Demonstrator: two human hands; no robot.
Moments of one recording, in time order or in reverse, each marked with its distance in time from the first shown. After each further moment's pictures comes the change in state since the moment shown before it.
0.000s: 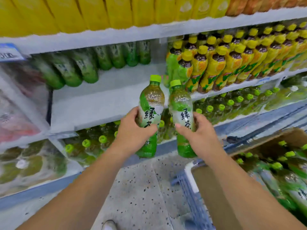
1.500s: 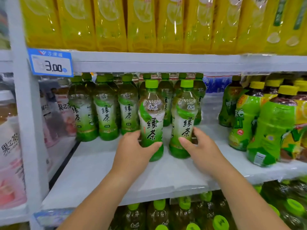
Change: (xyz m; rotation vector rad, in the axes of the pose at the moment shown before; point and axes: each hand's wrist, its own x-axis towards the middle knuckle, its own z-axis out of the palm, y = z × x) left_hand 0.215 -0.134 -0.125 0.253 0.439 0.535; right_hand 0.231 0.013 0.212 -0.005 -0.102 -0.585
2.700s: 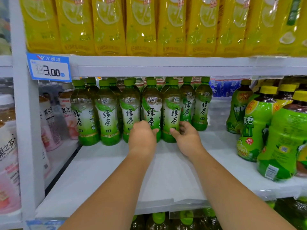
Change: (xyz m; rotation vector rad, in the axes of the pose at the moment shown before) left_hand 0.078 0.012 0.044 0.520 0.102 -0.208; right_hand 0.101 0.037 0.048 0.186 0.169 0.091
